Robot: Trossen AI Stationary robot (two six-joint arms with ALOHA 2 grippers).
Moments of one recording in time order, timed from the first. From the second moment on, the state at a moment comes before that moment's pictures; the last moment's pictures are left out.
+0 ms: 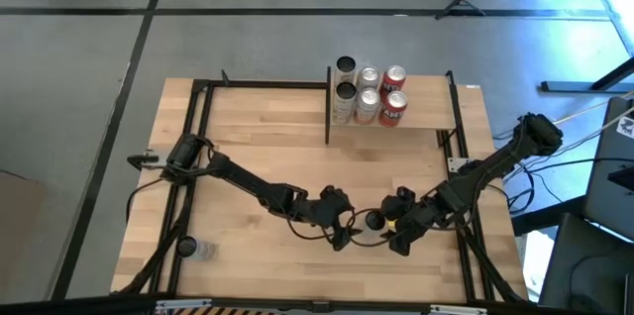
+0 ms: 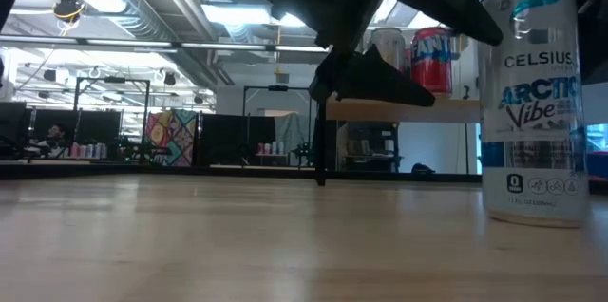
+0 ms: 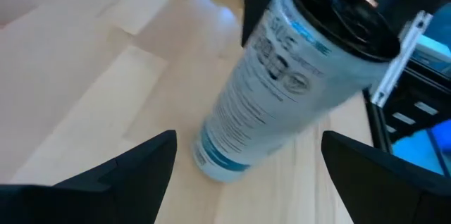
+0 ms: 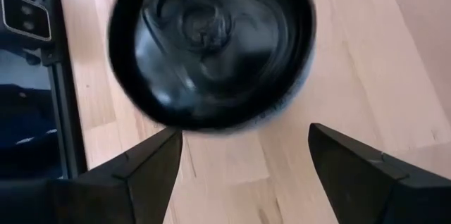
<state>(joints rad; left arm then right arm) -0.31 2.06 1.34 0.19 -0.29 -0.62 0.62 1.36 0.90 -0.59 0.17 0.89</state>
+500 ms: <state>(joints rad) -0.31 1.91 1.34 -0.04 -0.14 -0.56 0.62 1.21 0.90 -0.69 0.02 0.89</state>
